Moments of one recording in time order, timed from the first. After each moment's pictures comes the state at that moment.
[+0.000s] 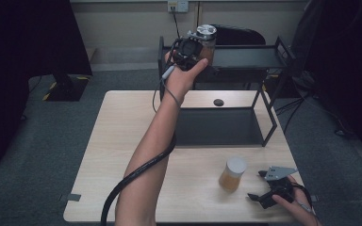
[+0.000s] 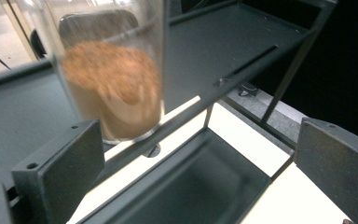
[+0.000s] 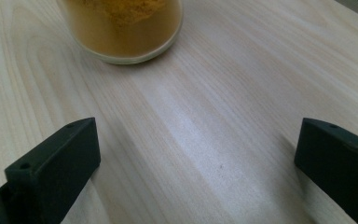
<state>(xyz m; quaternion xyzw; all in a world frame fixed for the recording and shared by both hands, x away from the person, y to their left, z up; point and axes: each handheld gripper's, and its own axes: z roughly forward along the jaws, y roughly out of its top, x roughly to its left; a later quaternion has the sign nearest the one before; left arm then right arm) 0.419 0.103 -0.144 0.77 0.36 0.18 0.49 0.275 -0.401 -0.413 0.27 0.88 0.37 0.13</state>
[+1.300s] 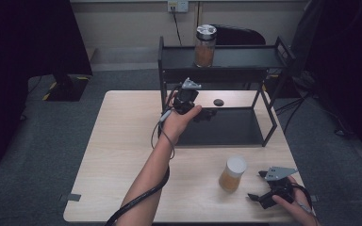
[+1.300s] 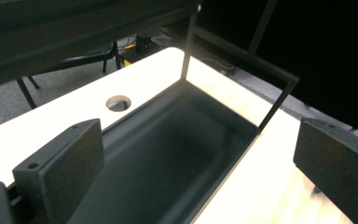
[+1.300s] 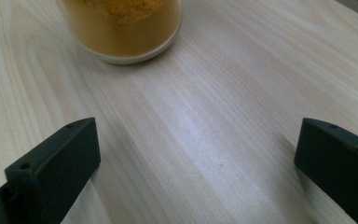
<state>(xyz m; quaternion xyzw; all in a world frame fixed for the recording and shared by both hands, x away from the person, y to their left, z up) 0.407 0.122 -0.263 0.79 0.33 0.13 0.50 0.273 -0.401 -0.413 0.28 0.88 0.37 0.13</state>
